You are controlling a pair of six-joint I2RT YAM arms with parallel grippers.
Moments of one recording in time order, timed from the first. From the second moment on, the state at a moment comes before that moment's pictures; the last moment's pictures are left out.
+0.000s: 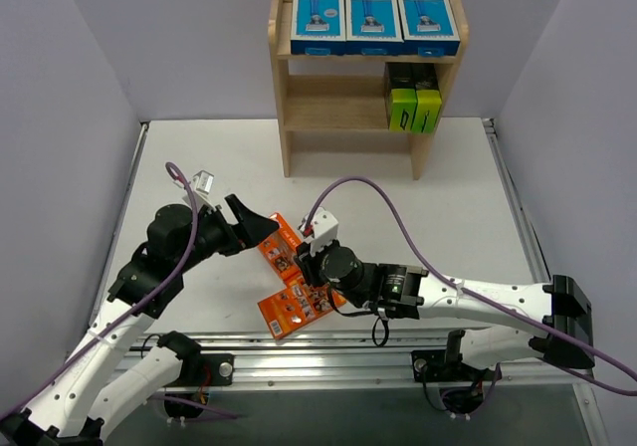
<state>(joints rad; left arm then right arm) -0.50 0.76 0.85 -0.42 0.18 -0.83 1.25 1.23 0.89 -0.06 0.49 0.30</state>
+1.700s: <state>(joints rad) -0.59 0.87 0.72 -0.29 0.10 -0.90 1.51 1.30 0.90 0.04 0.73 0.22</state>
